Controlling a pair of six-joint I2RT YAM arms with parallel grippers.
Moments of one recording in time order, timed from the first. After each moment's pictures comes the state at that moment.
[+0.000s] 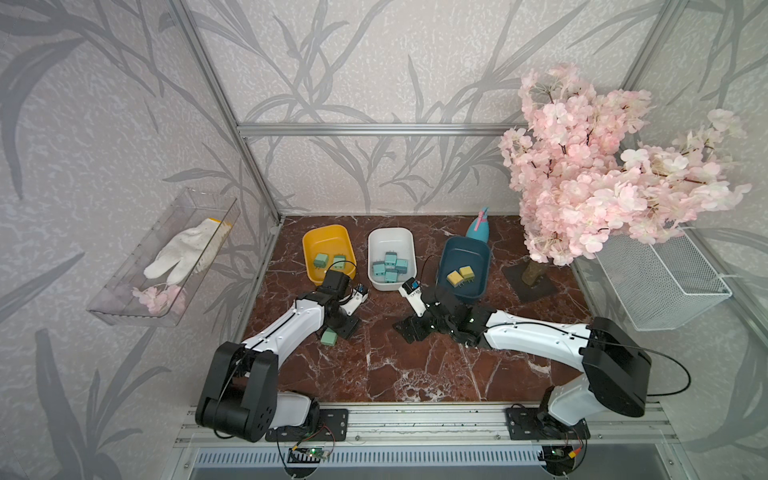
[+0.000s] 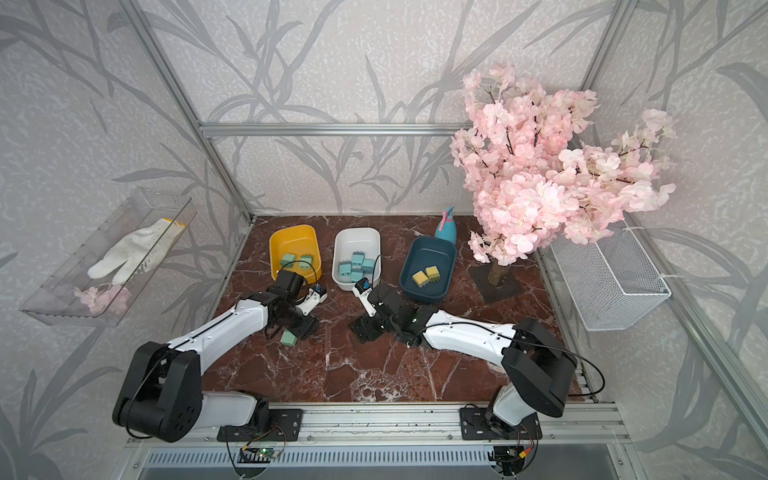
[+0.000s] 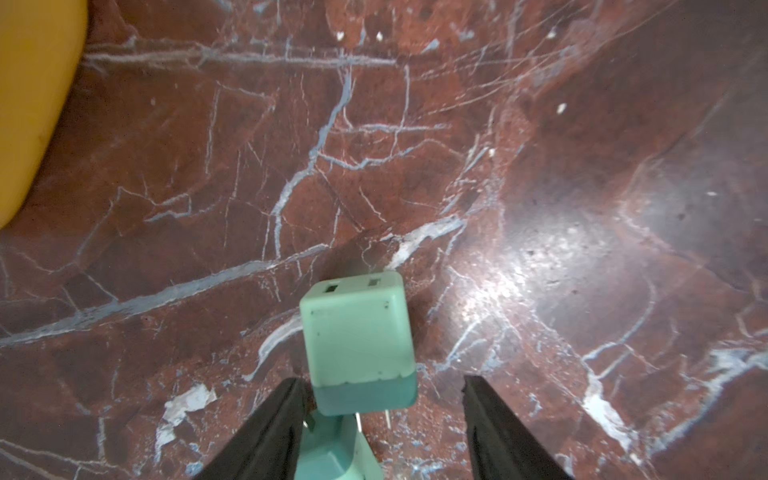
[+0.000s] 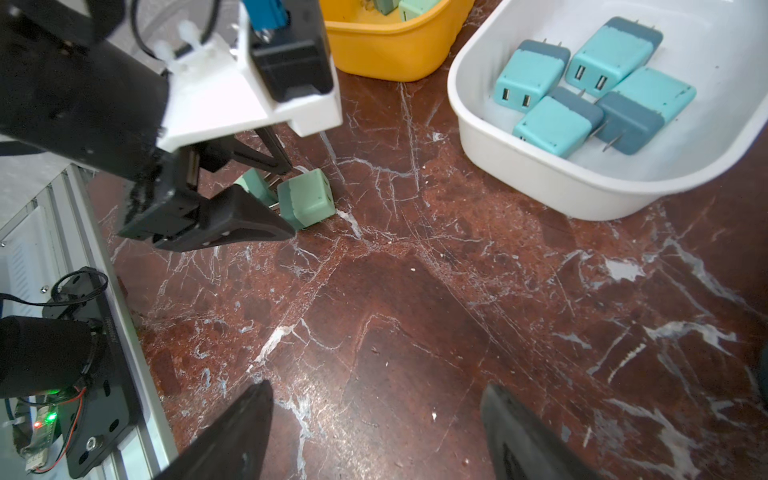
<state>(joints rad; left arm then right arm) -0.24 1.39 0.76 -0.67 0.05 0.39 0.96 1.54 0.93 -0.08 -0.09 0.31</state>
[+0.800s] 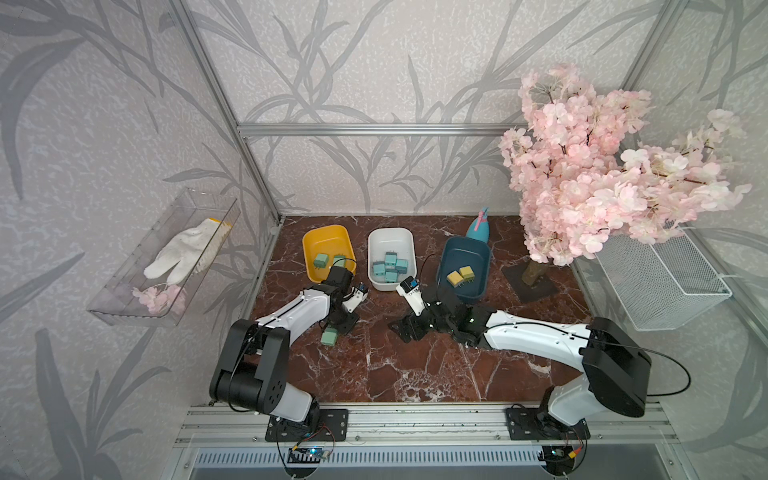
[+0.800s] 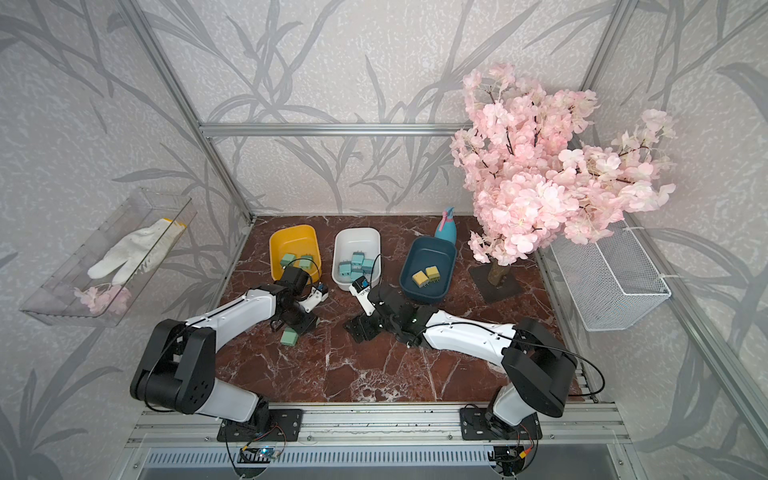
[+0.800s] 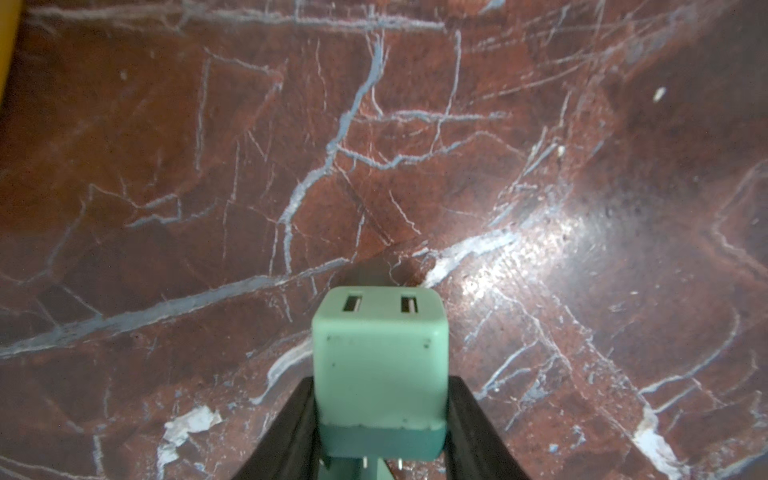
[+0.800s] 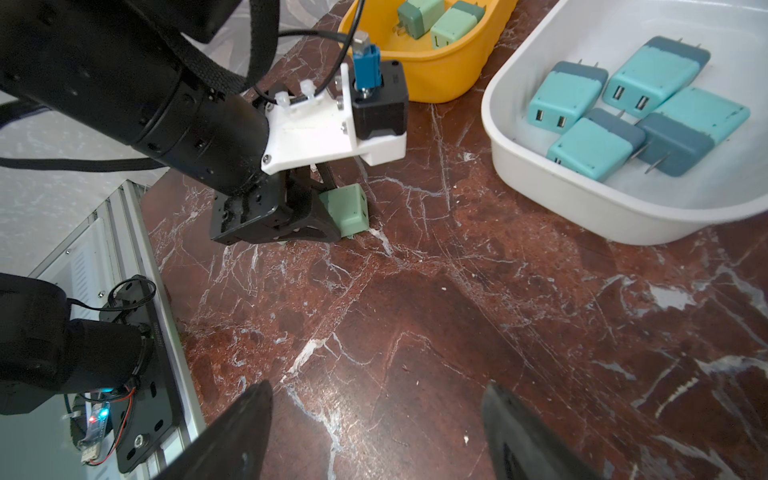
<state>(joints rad) -0.23 1.49 0.82 -0.69 0.04 0.39 0.96 1.54 0.93 -0.02 -0.15 0.34</state>
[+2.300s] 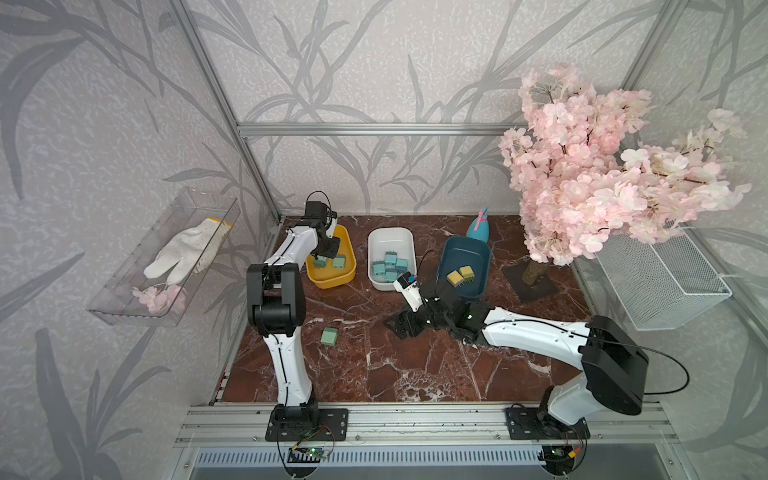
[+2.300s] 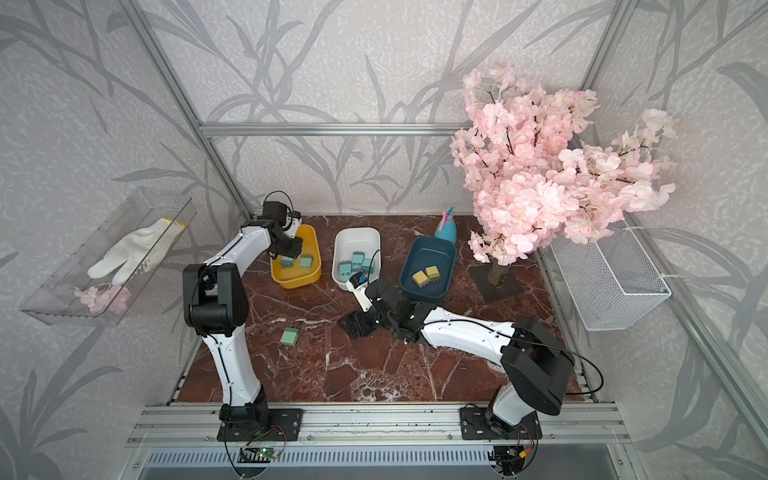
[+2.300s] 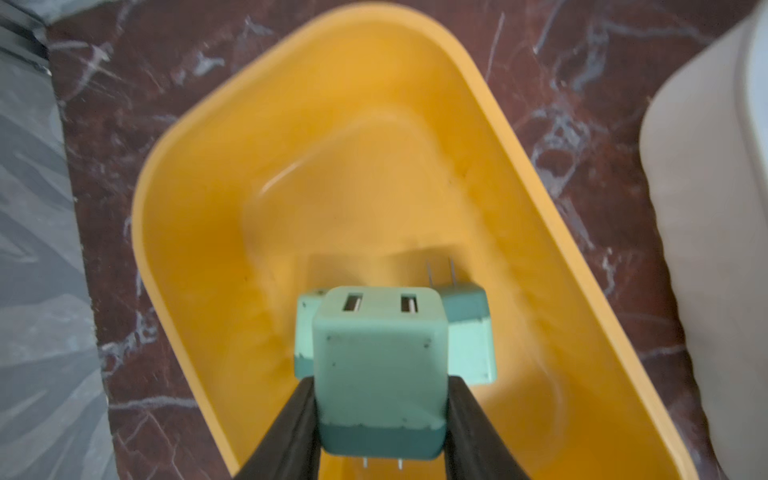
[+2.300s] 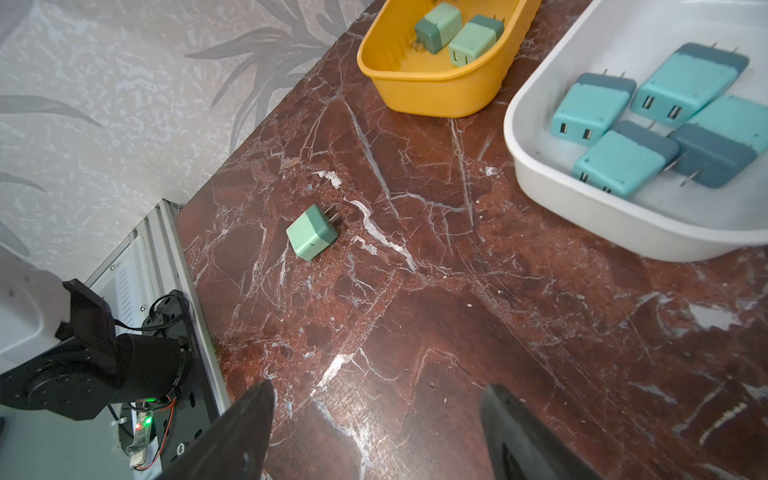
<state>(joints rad) 0.02 2.11 1.76 -0.72 -0.06 0.22 0.96 1.58 0.97 -0.02 -0.20 0.40</state>
